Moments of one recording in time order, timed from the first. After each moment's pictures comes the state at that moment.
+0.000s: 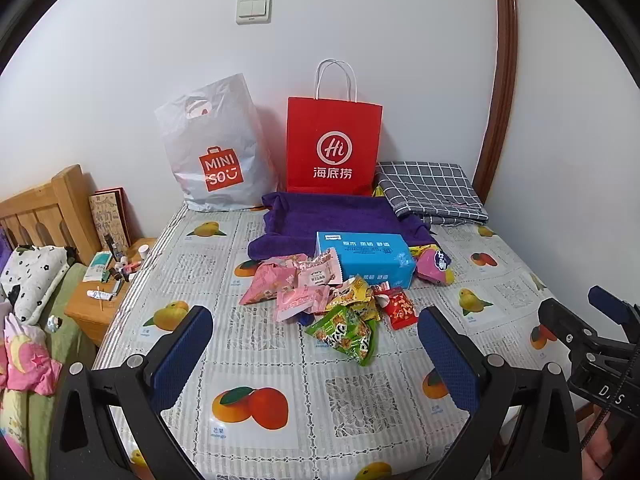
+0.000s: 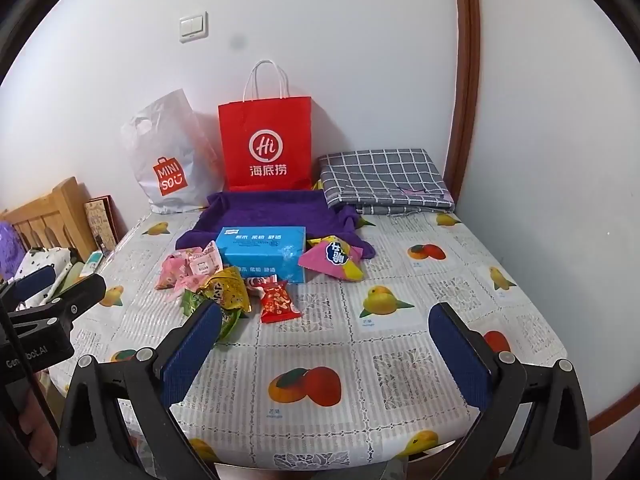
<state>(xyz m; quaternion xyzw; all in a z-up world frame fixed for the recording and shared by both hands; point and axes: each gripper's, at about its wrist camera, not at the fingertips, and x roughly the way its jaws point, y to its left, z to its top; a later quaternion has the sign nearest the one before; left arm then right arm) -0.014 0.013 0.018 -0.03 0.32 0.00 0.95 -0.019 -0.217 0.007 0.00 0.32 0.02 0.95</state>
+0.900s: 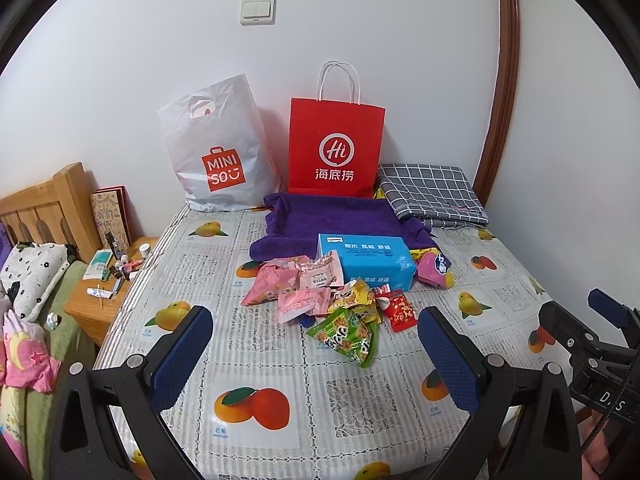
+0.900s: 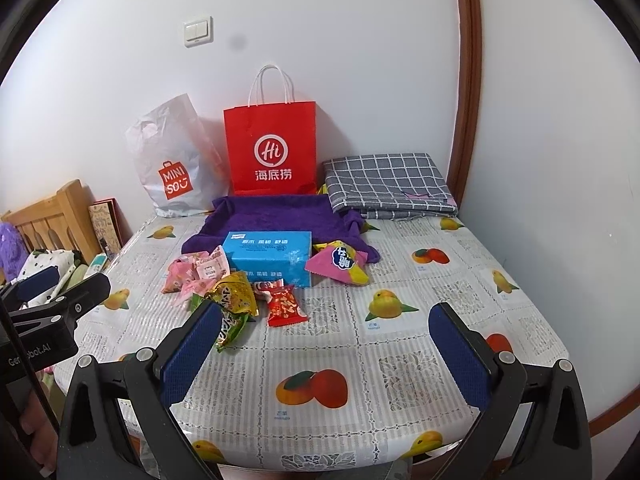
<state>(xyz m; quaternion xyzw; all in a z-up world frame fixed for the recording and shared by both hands) -0.017 0.014 0.015 -0.03 0.31 0.00 0.95 -0.024 -0.213 0.008 0.00 0.31 0.03 0.95</state>
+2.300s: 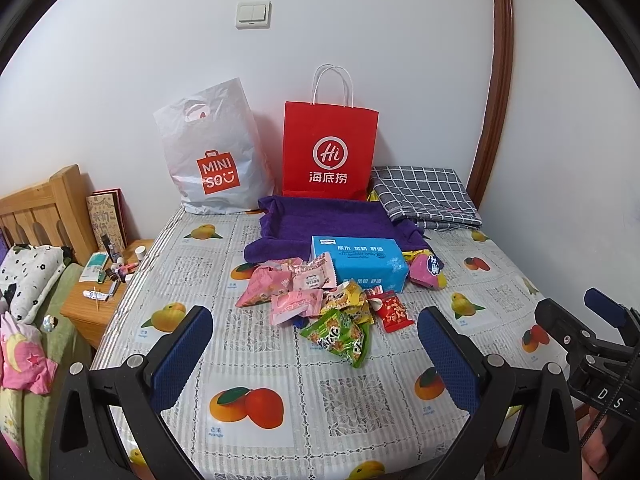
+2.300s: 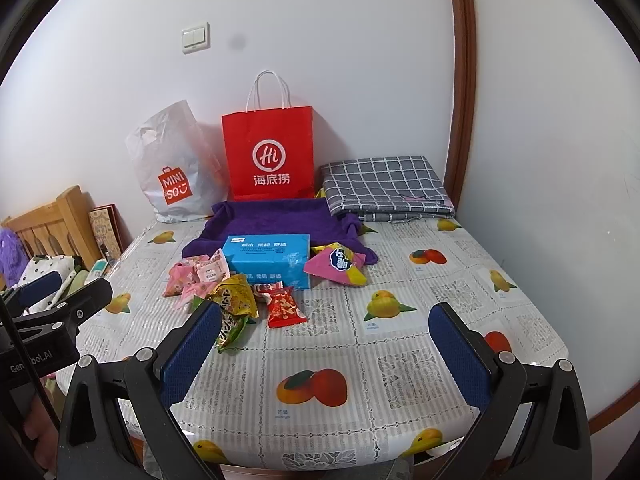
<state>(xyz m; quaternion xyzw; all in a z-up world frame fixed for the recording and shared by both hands) -0.022 0.008 0.015 -0.03 0.31 -0.01 0.95 -0.032 -0.215 0.011 0.01 0.30 0.02 0.95</state>
